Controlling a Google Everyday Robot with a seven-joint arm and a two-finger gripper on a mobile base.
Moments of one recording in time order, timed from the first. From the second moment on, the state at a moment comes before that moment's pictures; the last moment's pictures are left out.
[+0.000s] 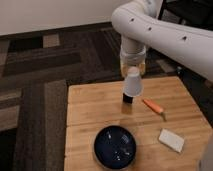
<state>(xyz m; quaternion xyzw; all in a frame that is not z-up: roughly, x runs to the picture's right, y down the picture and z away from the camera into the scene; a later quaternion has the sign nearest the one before) 0.120 -0.080 0.631 -0.15 0.21 0.64 0.73</state>
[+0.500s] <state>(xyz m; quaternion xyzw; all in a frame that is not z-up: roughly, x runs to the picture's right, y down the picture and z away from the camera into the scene) 0.126 -0.078 0.654 -0.17 0.19 0.63 0.74</state>
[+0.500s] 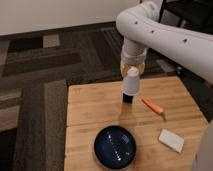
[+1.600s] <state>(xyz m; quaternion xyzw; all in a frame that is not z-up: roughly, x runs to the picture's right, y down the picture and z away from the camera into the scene) 0.138 -0.058 0.682 -0.20 0.18 0.62 0.73</state>
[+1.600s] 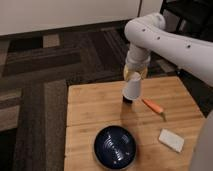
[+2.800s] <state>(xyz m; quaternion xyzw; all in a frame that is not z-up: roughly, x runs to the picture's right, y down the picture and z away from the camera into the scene) 0.141 -0.034 0.744 -0.23 0.18 0.59 0.75</state>
